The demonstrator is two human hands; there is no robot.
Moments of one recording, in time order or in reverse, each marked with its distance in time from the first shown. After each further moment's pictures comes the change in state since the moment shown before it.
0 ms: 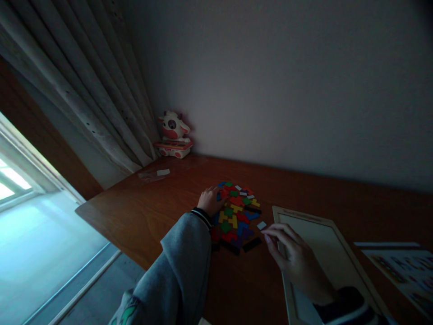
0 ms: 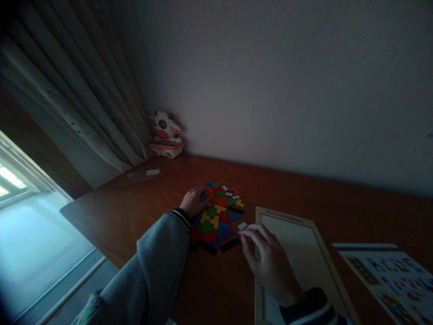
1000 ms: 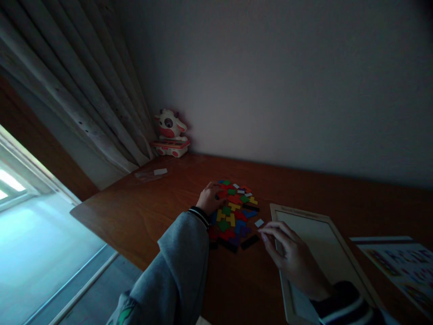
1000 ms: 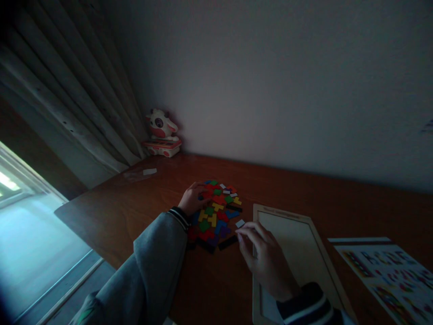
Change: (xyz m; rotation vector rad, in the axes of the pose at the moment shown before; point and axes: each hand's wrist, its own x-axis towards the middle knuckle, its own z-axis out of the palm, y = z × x) left_hand 0.005 -0.008 0.007 -0.225 0.063 0.123; right_hand 0.001 -0.002 0.000 0.009 -0.043 0.008
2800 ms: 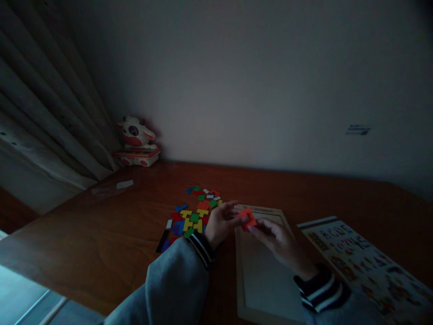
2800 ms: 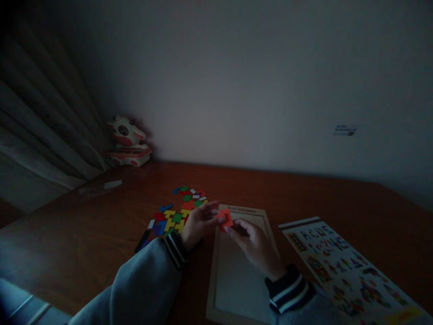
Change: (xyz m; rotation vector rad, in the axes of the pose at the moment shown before) left_hand -0.018 0.155 0.066 -1.299 -0.211 -0.413; right_hand -0.001 0.033 -0.061 0.538 -0.093 0.445
